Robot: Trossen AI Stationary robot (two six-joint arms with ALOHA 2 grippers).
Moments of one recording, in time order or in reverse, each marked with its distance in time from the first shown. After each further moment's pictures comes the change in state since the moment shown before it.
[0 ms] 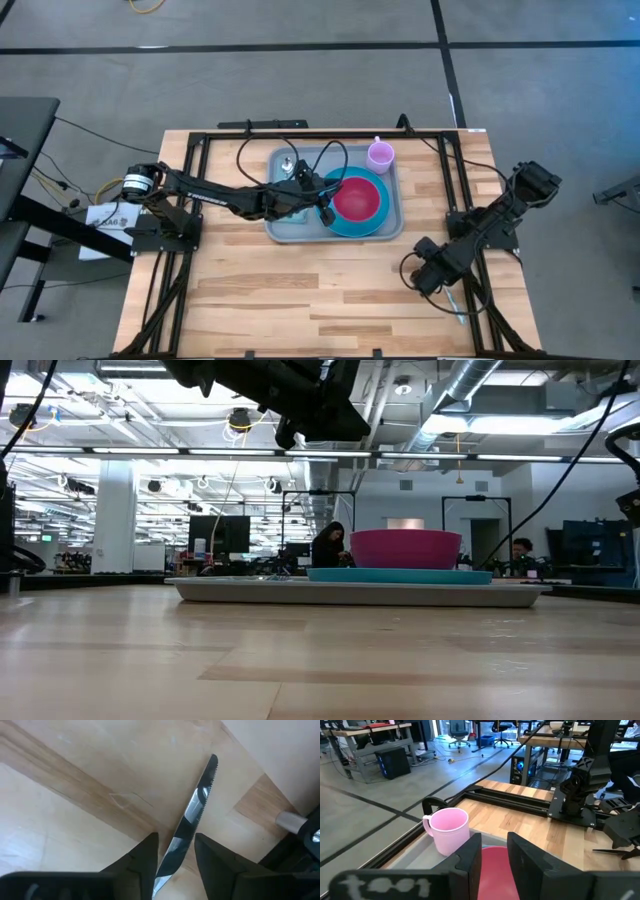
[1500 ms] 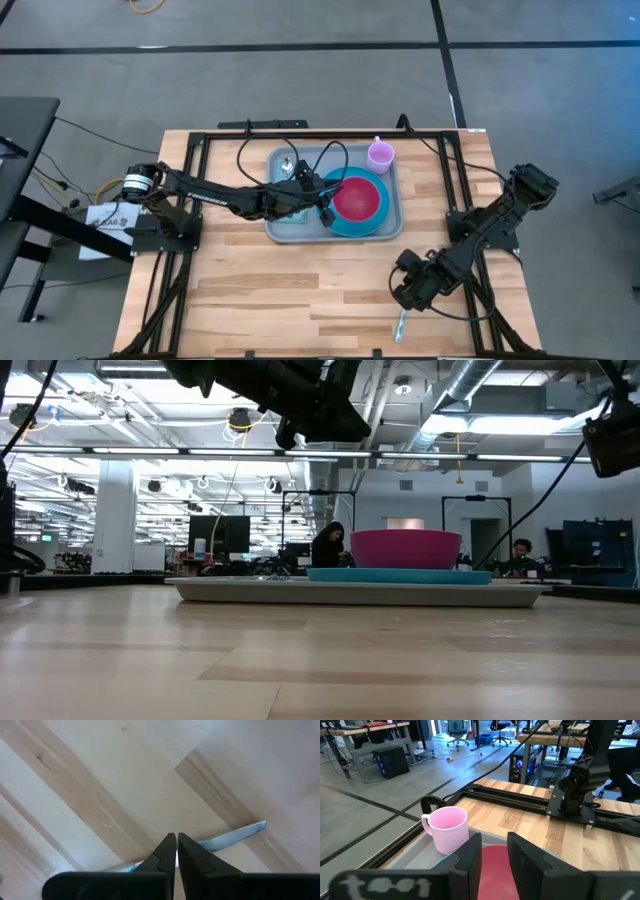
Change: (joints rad) left arm 0.000 0.000 0.000 -0.008 0.010 0.003; right arm 0.001 0.009 0.167 0.214 0.206 -0.098
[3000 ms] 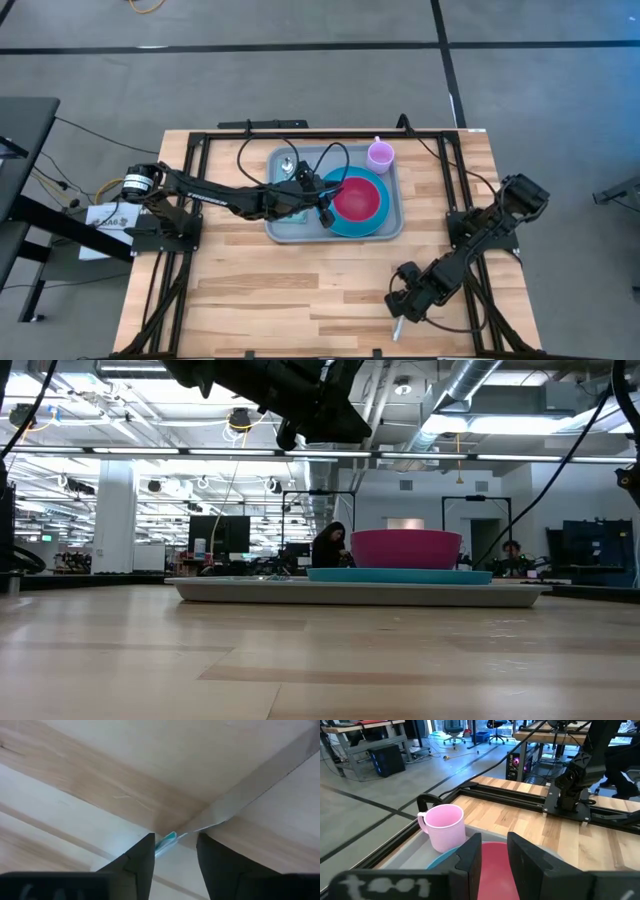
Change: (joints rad) left arm 0.000 0.000 0.000 -0.011 0.020 -0.005; right arm 0.007 0.166 0.007 0.194 -0.161 0.423
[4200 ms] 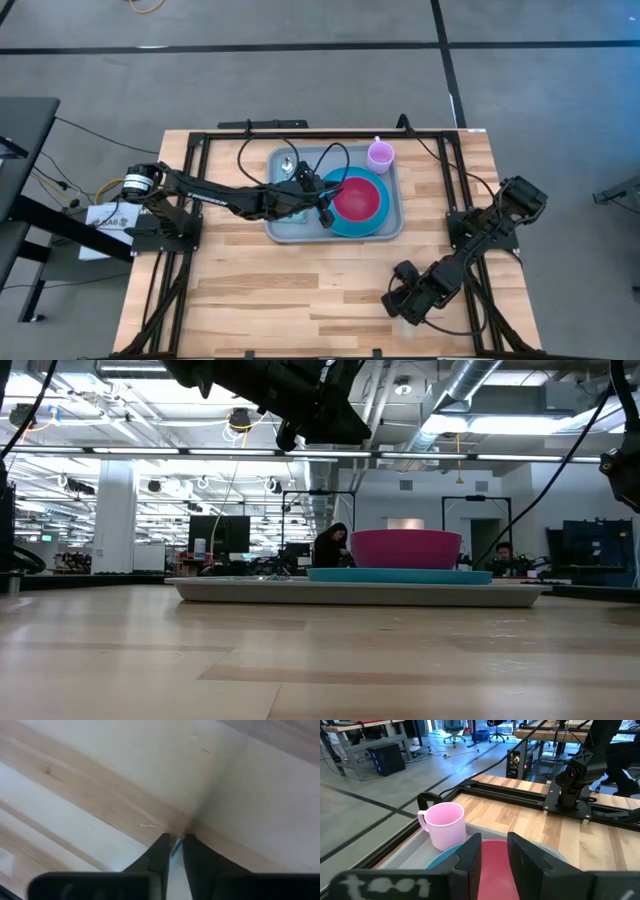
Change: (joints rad) left arm 0.000 0.000 0.000 -0.010 -0.001 0.001; right arm -0.004 0.029 0.001 0.020 0.171 -0.066
